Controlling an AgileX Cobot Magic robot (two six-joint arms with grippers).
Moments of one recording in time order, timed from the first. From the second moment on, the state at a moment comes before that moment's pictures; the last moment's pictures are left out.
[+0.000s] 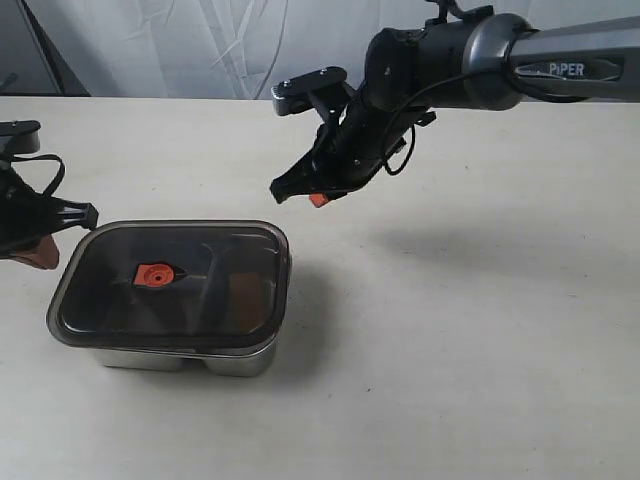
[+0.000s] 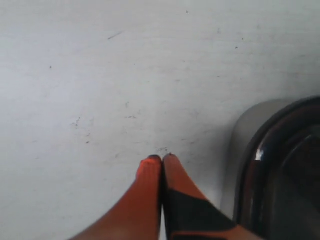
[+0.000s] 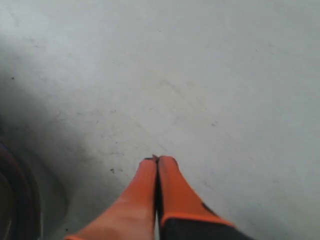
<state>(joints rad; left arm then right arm) 0.12 1.69 -0.94 -0.14 0.69 0.03 0.55 2.09 -1.53 0.24 0.64 -0.26</state>
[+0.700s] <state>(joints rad) 0.12 1.71 -0.94 -0.23 0.67 0.11 0.58 2.14 -1.53 0.31 0.61 -0.27</state>
